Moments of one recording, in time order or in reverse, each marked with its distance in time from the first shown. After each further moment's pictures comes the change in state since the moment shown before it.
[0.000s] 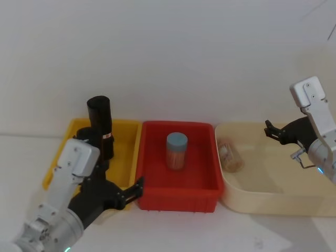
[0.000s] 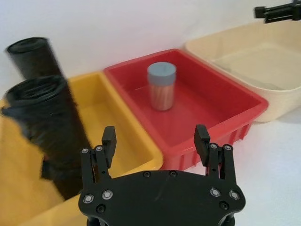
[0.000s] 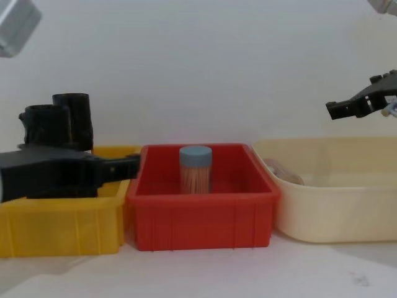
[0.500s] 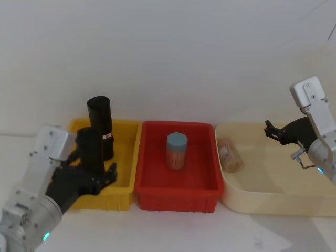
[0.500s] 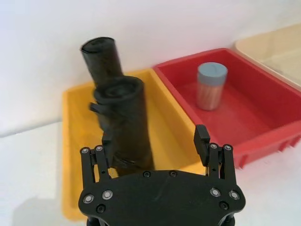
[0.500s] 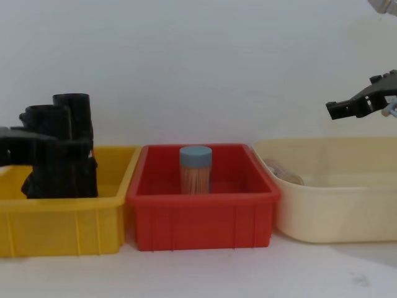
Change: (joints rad) left arm 0.019 0.003 -0.085 -0.057 0.009 0.105 0.094; right arm 0.000 0.000 0.000 0.000 0.000 0.000 0.000
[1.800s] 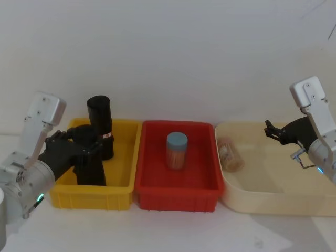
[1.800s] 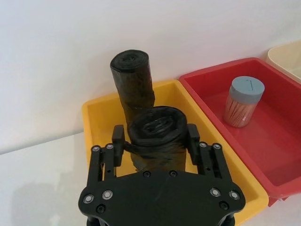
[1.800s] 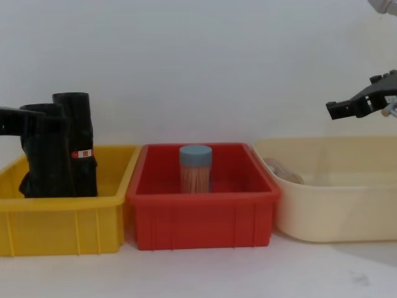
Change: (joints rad) left arm -0.189 -0.018 -0.031 0.162 -0.026 0.073 -0.077; right arm 0.000 0.000 0.000 0.000 0.000 0.000 0.000
